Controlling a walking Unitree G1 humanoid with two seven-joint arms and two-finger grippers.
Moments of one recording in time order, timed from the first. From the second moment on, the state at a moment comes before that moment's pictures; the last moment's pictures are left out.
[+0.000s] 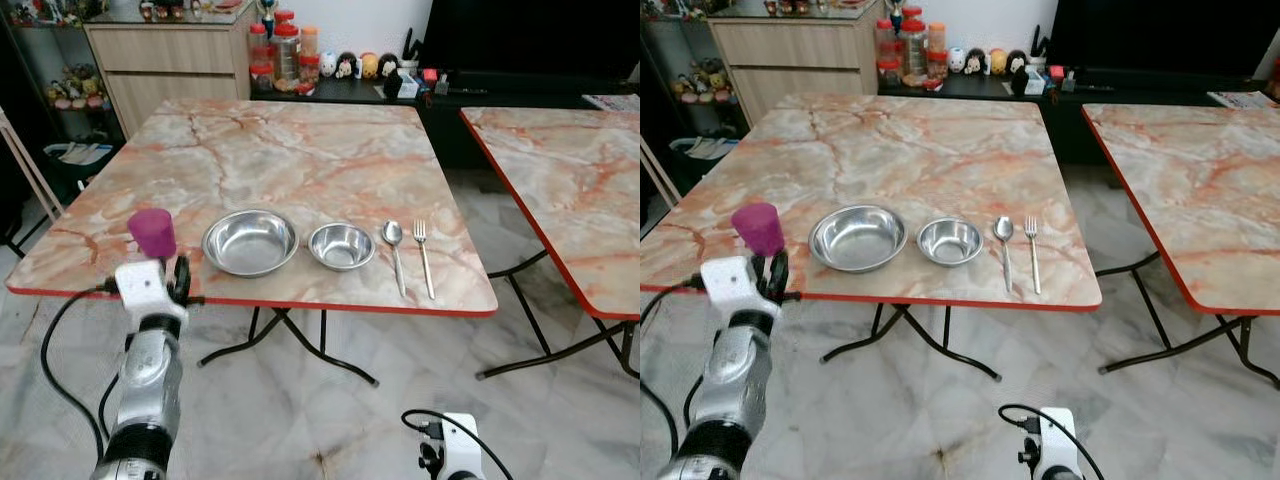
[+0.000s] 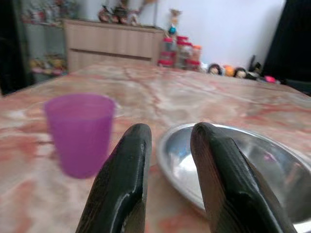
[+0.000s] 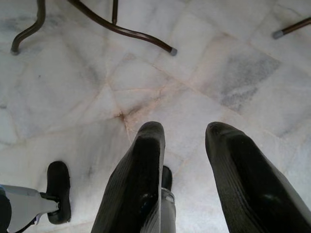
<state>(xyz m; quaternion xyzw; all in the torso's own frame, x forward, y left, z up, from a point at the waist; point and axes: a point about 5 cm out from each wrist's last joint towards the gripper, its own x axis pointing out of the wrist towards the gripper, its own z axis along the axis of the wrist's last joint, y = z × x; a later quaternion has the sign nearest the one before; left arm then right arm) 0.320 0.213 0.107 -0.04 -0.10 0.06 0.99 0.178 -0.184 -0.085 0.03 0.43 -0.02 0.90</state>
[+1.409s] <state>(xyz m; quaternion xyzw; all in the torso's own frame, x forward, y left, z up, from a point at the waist) 0.329 0.203 0.114 -0.06 -0.08 0.03 0.99 0.177 -0.182 -0.085 0.03 0.43 -0.02 0.90</state>
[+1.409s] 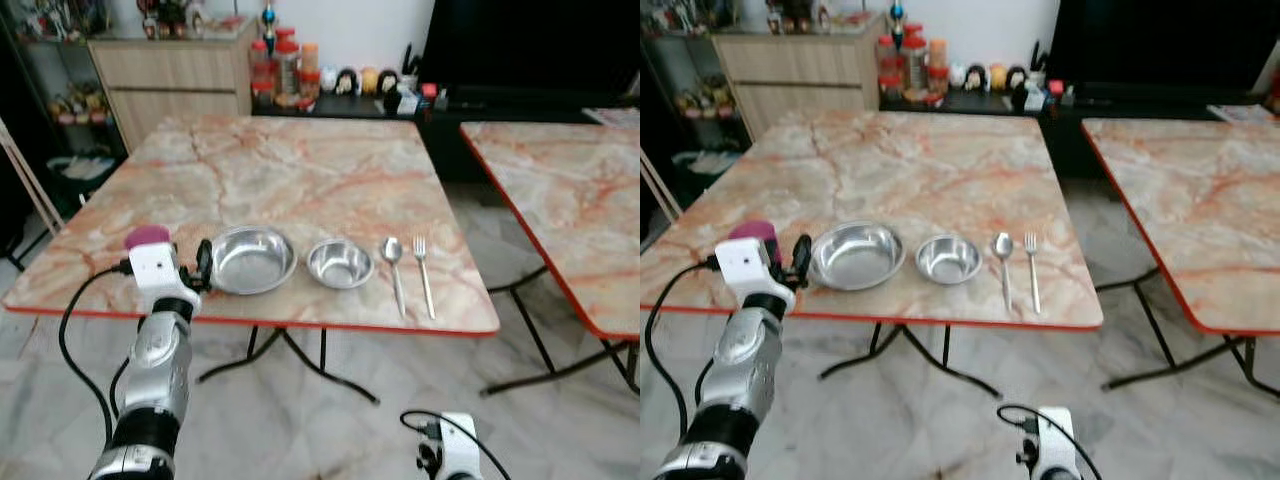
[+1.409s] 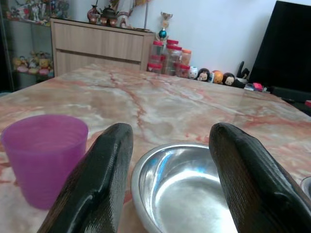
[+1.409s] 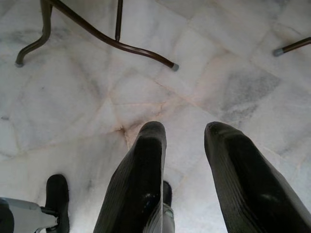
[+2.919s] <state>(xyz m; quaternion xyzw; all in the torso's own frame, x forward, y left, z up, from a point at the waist) 0.330 0.231 0.160 -0.05 -0.13 0.04 0.99 0.153 -0.192 -0.094 0.03 0.45 -0.05 0.89</state>
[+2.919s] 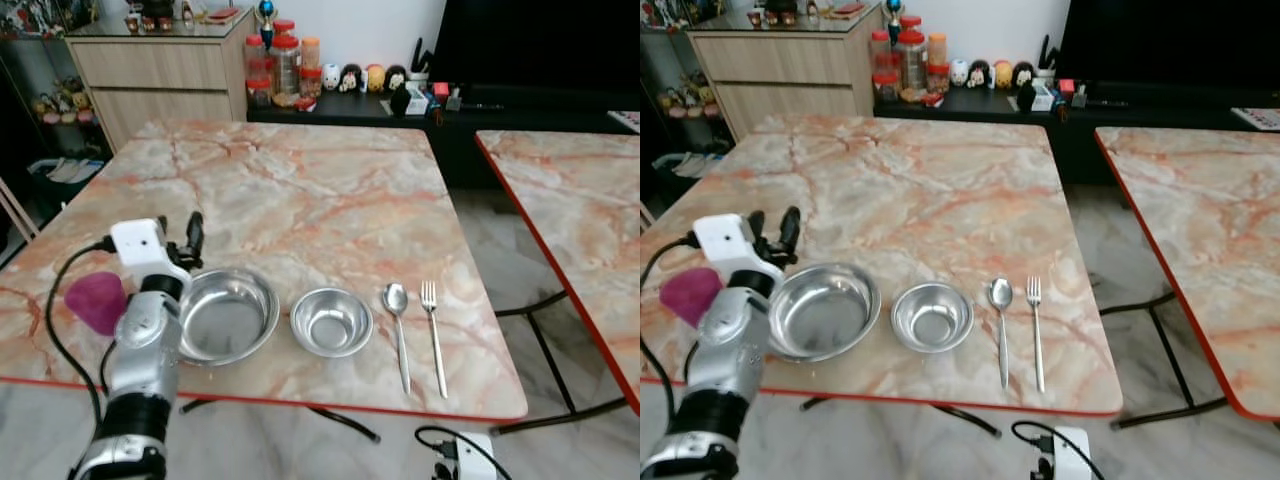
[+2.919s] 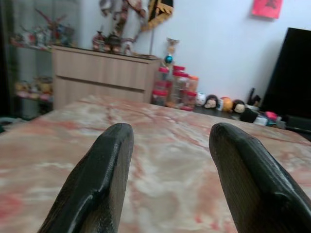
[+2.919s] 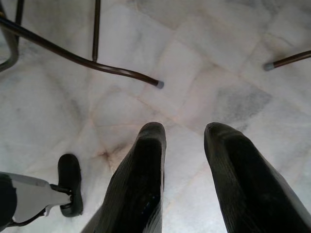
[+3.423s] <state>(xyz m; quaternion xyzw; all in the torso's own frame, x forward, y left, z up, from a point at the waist) 0.288 0.252 0.150 -0.12 0.03 -0.04 0.99 0.147 -0.193 -0.096 0.03 0.46 -0.05 0.89</state>
